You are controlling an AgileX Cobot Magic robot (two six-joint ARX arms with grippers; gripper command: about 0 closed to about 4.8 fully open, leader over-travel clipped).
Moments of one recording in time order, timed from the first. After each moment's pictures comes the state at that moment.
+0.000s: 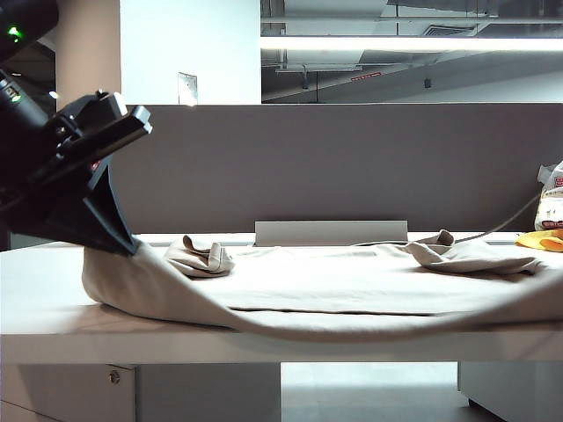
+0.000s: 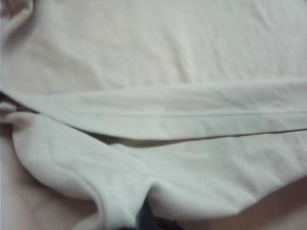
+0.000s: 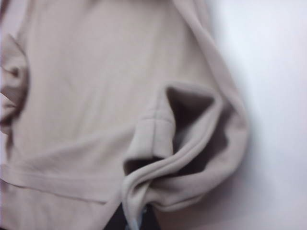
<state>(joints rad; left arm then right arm) -0.48 1.19 0.54 -0.07 0.14 -0.39 -0.35 1.25 0.49 -0.08 -0.78 0.39</state>
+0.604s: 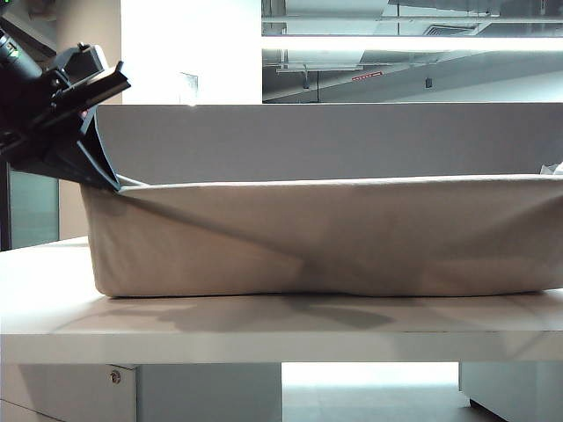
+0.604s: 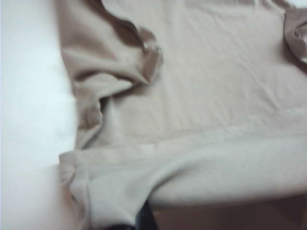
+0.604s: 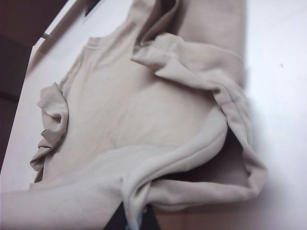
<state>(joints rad) -0.30 1.21 0.71 -0.12 0.18 -0.28 -0.33 1.25 0.67 -0.06 -0.77 0.45</state>
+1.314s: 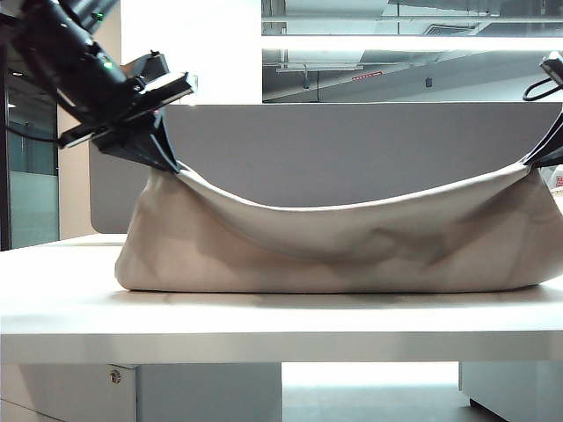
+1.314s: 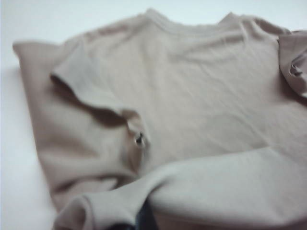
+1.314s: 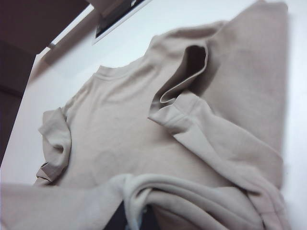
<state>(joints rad) -0.29 1.57 1.12 -0.16 0.20 -0.16 -0.22 1.54 0.98 -0.01 -0.71 0.48</state>
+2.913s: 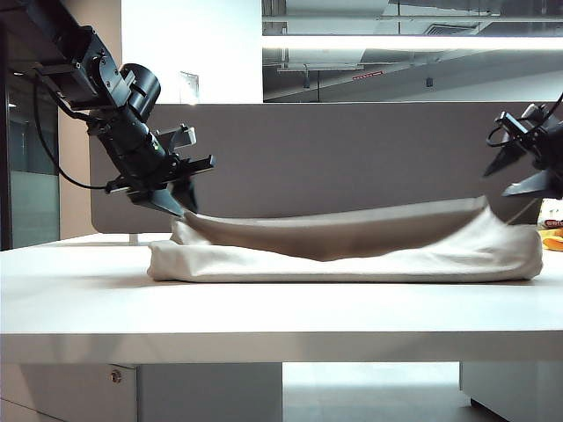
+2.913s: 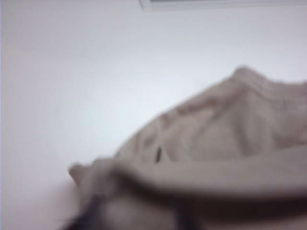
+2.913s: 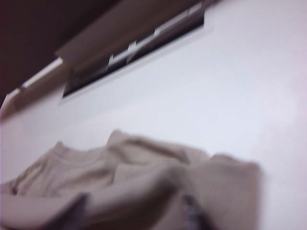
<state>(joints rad) -0.20 2.14 1.70 -0.17 0.17 -0.06 -0.21 2.08 1.56 0.05 -0.64 0.47</state>
